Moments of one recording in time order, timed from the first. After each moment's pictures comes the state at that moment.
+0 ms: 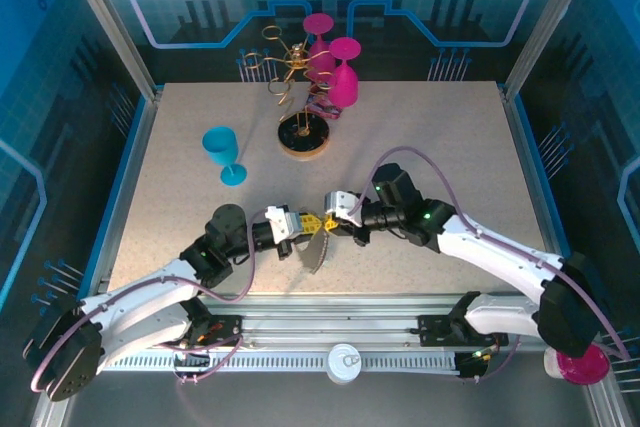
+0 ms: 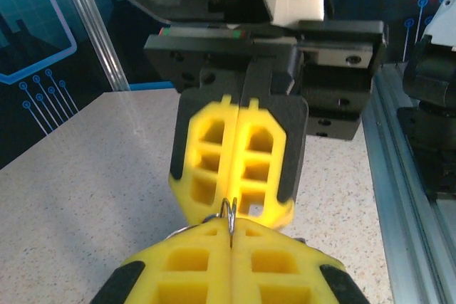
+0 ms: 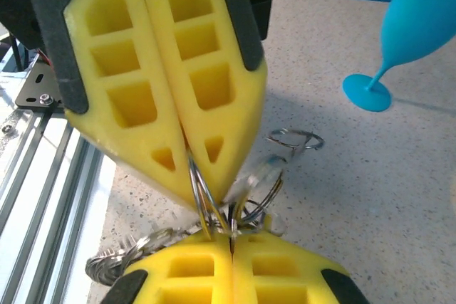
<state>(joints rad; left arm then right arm) -0.69 0.93 0.34 0.49 0.51 0.24 0.75 1.22 0.81 -0.21 -0.57 -0.53</state>
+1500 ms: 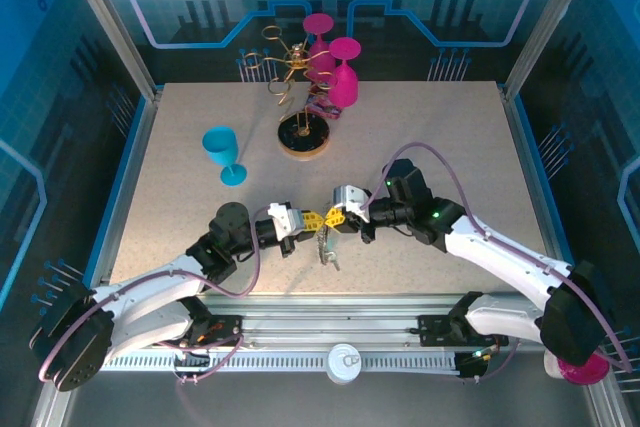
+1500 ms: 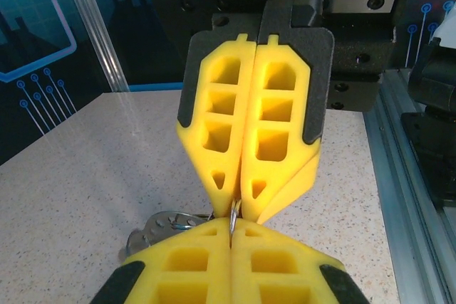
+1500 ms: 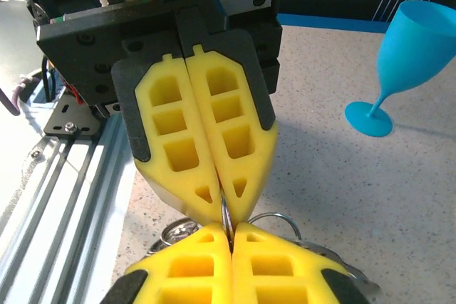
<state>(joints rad) -0.68 1.00 0.34 0.58 0.52 0.23 0.69 1.17 0.79 -0.18 -0.69 -0.51</state>
